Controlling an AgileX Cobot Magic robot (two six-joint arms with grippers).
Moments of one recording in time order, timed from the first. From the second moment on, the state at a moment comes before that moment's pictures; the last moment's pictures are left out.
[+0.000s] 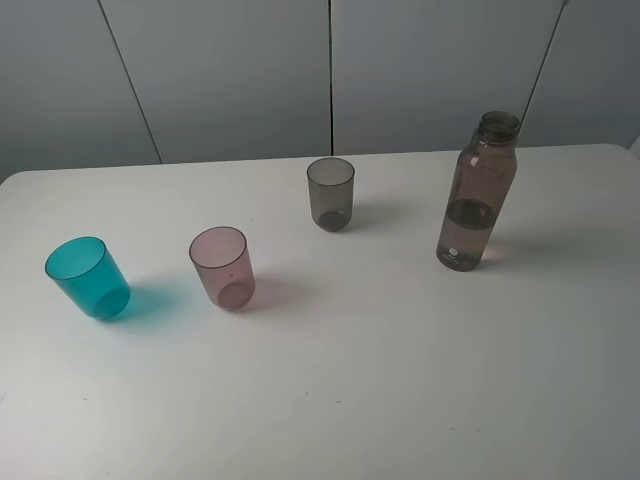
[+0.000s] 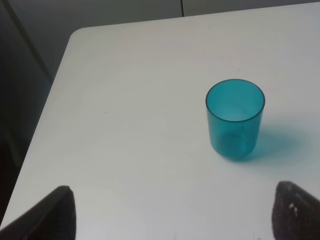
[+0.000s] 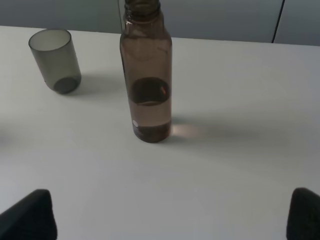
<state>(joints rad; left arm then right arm) 0.03 0.00 -0.51 0.10 1.08 0.03 0.05 0.00 -0.51 0.13 1.10 -0.10</state>
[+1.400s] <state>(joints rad) 0.03 0.00 -0.51 0.10 1.08 0.03 0.39 1.17 -0.40 0.28 0.08 -0.24</state>
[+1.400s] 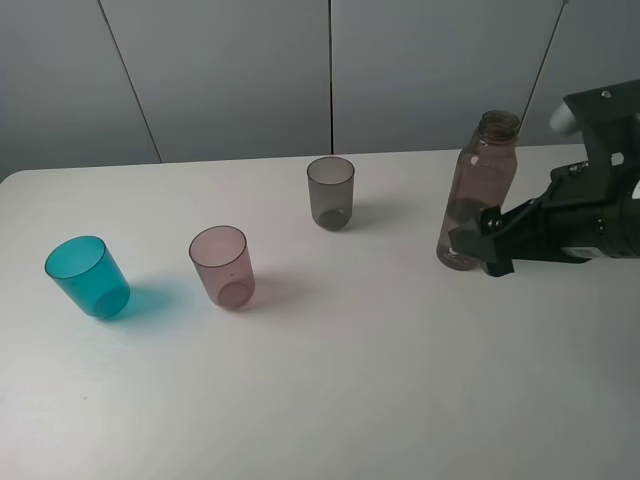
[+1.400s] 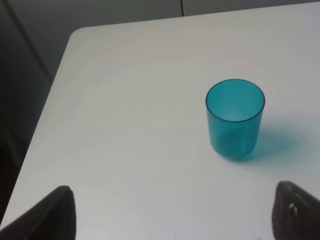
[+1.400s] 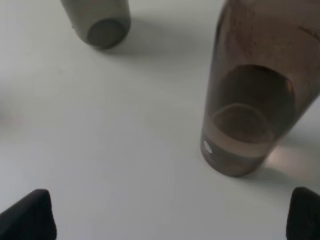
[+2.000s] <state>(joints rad) 0.03 0.00 -0.51 0.10 1.08 0.03 0.39 1.51 -0.31 0.31 -0.43 -0.22</state>
